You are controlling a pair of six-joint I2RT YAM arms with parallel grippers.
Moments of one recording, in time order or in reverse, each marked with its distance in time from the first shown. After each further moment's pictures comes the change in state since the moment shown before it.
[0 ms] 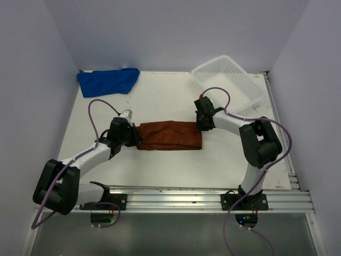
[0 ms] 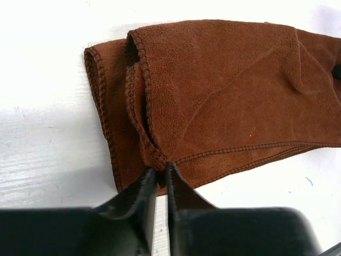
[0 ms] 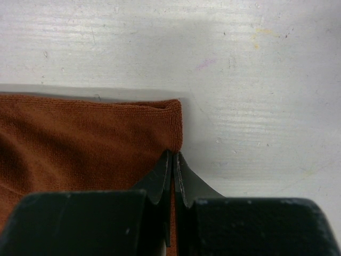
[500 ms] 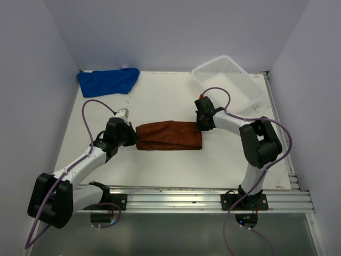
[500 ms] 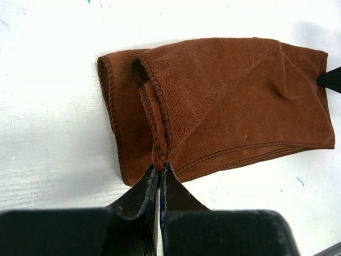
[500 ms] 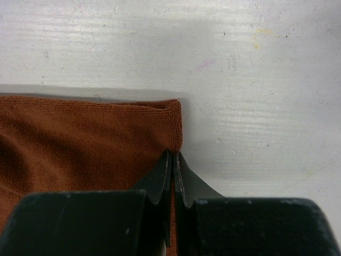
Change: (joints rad) left arm 0.000 -0.133 0.004 -0.089 -0.045 0.005; right arm -0.005 0.000 0.000 0.000 -0.007 -0.001
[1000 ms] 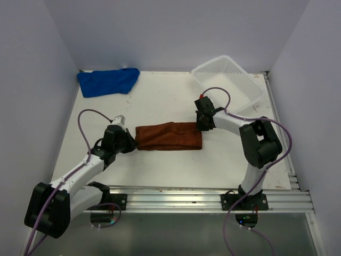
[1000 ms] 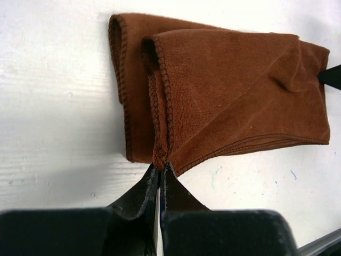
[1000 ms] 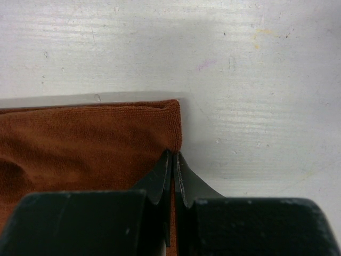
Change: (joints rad) left arm 0.000 -0.099 -0.103 -0.001 0.003 -0.109; right arm 0.000 0.000 0.000 0.000 0.000 -0.001
